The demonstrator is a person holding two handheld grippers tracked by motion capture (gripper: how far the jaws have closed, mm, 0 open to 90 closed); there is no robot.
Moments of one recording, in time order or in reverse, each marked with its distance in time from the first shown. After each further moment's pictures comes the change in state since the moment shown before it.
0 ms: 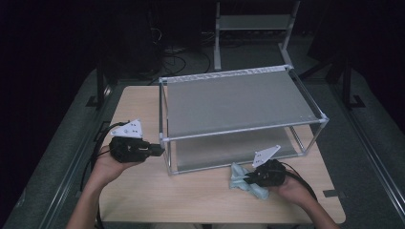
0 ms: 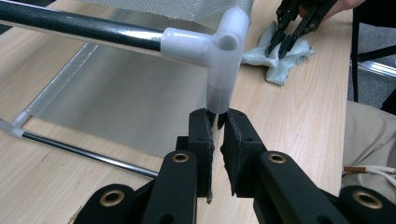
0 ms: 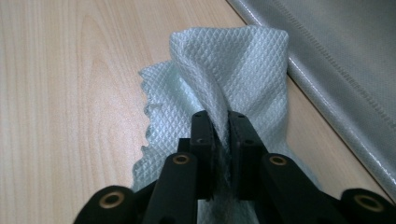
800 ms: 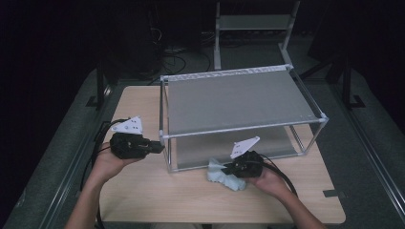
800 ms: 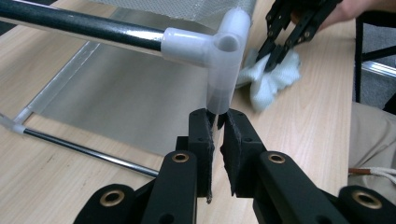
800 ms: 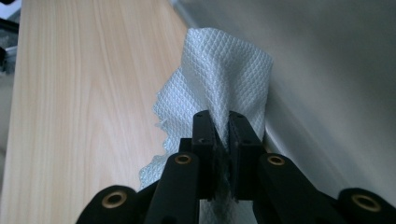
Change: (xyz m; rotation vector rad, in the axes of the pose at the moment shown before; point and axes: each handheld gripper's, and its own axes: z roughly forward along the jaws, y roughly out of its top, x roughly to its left) left arm 0.010 0.003 0.001 0.004 0.001 -0.007; right arm 0.009 0.062 0.024 -0.110 0.011 -0.018
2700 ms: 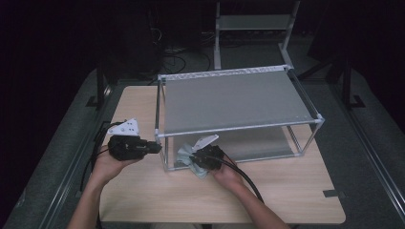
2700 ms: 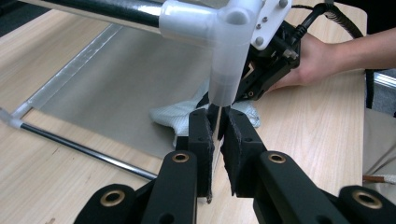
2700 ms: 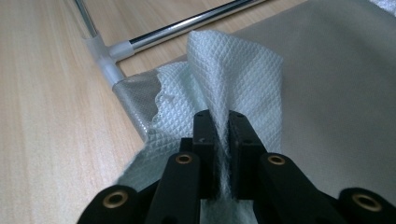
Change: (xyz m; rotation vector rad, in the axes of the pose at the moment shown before) left arm 0.006 -0.018 0.001 -0.040 0.019 -0.028; right arm 0.006 0.062 0.097 -0.070 -0.188 0.040
